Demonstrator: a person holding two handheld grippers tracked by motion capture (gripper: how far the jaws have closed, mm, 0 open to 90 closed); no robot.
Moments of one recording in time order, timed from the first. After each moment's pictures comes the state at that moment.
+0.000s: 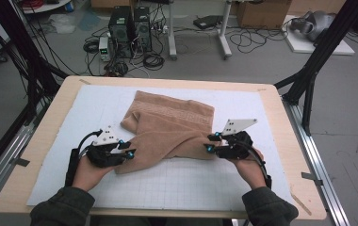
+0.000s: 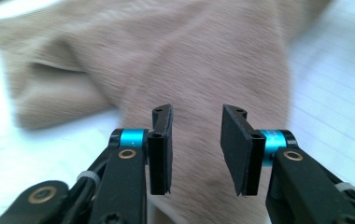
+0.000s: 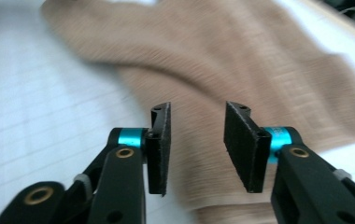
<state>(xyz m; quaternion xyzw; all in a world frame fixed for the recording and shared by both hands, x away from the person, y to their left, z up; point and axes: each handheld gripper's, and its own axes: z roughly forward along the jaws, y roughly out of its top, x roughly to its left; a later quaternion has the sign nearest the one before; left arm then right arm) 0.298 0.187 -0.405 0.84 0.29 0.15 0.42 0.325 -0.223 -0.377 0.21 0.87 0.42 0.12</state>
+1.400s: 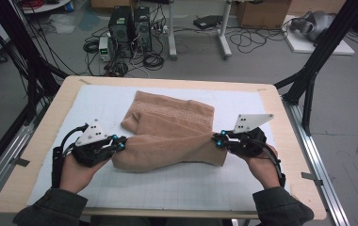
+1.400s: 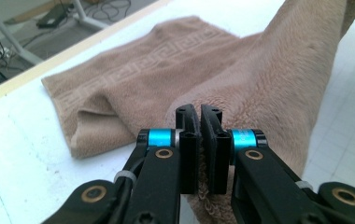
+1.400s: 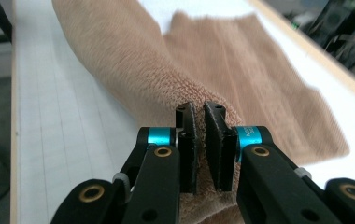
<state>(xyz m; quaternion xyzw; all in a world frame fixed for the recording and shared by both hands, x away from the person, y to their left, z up) 0.278 0.190 -0.345 0.82 0.29 0.21 0.44 0.309 -0.239 -0.326 0.18 0.88 0.43 0.14</state>
